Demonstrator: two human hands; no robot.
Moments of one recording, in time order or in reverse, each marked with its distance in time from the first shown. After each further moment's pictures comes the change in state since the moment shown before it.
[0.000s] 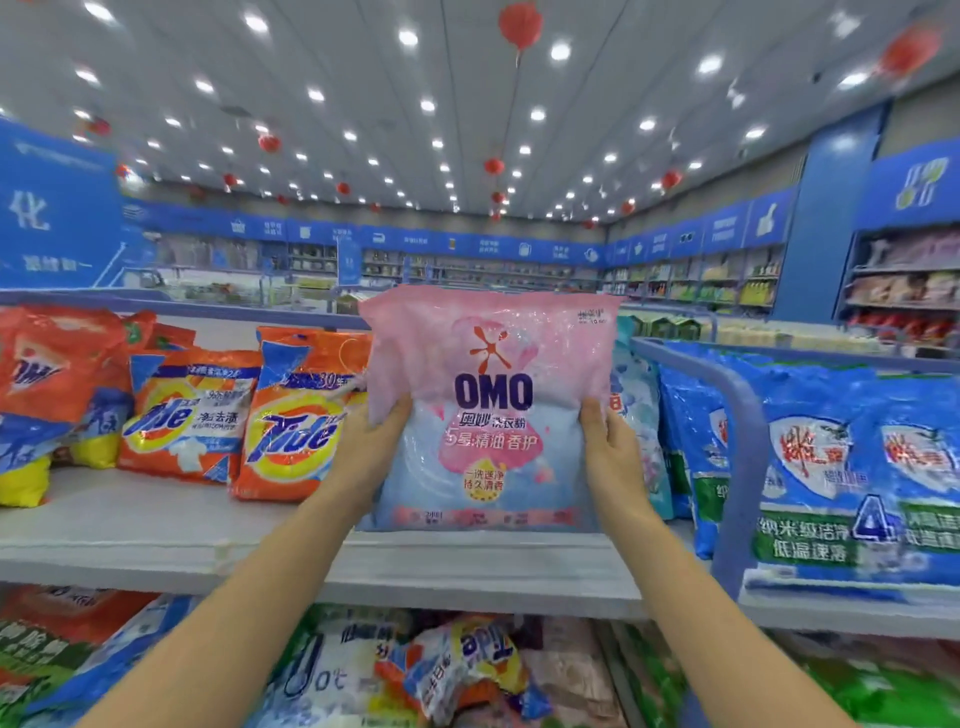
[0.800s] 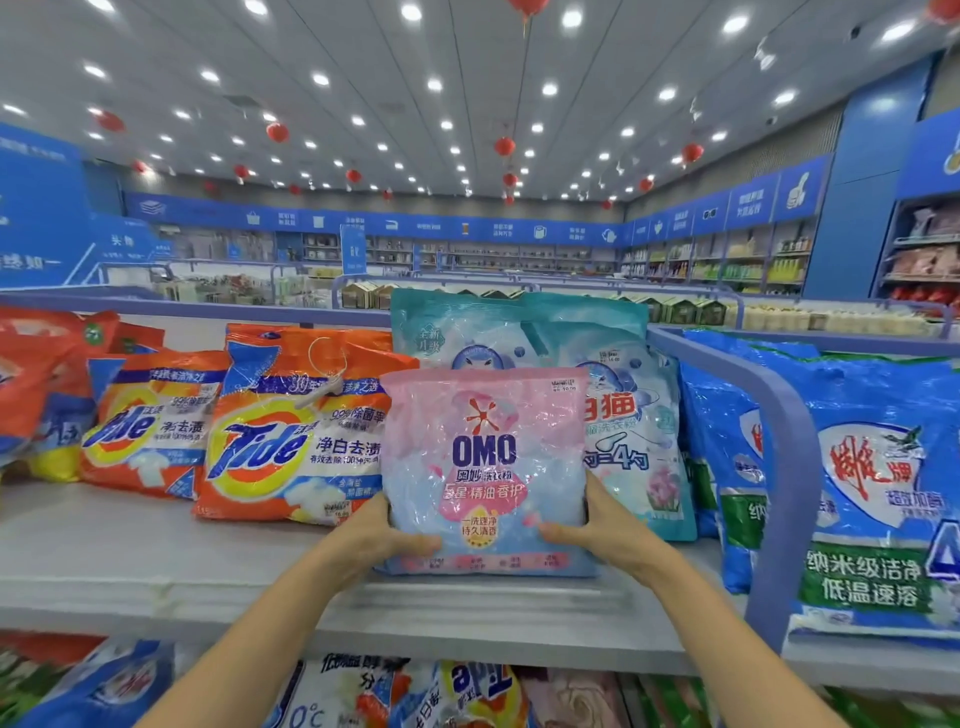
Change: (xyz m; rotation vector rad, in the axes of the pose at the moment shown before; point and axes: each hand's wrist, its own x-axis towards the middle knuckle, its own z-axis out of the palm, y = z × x) left_hand 0.026 -0.088 0.004 0.393 -0.458 -0.418; right_hand 0.059 0.108 -0.041 -0.299 -0.586 0.193
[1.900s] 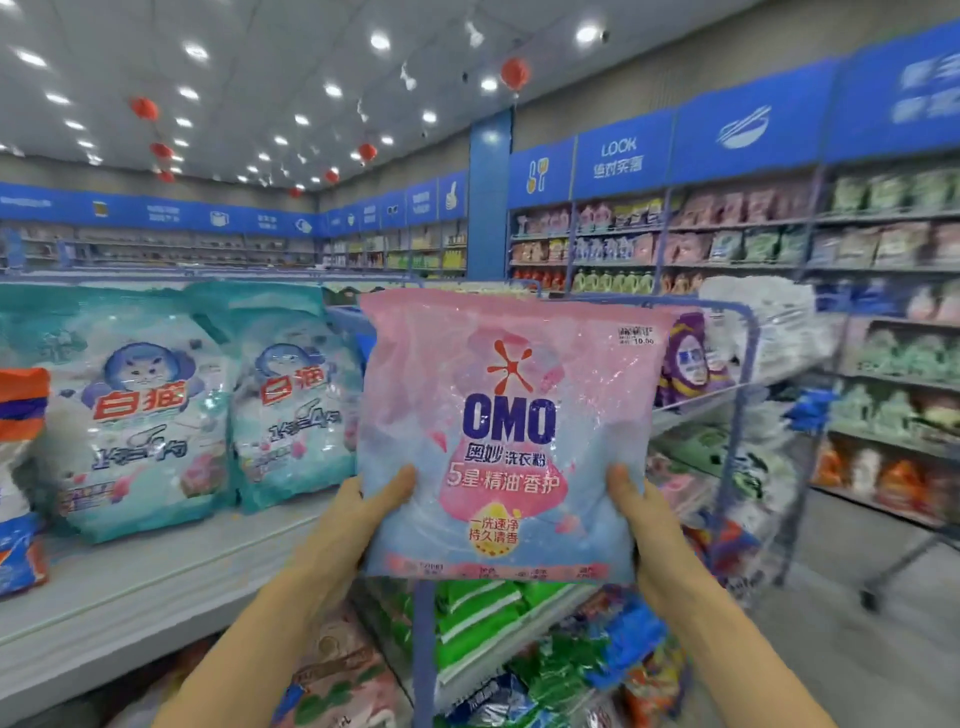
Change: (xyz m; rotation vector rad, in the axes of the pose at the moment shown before) left_hand -0.103 0.080 0.205 -0.498 -0.484 0.289; right_hand -0.323 -0.066 -0.048 0.323 0.868 0.006
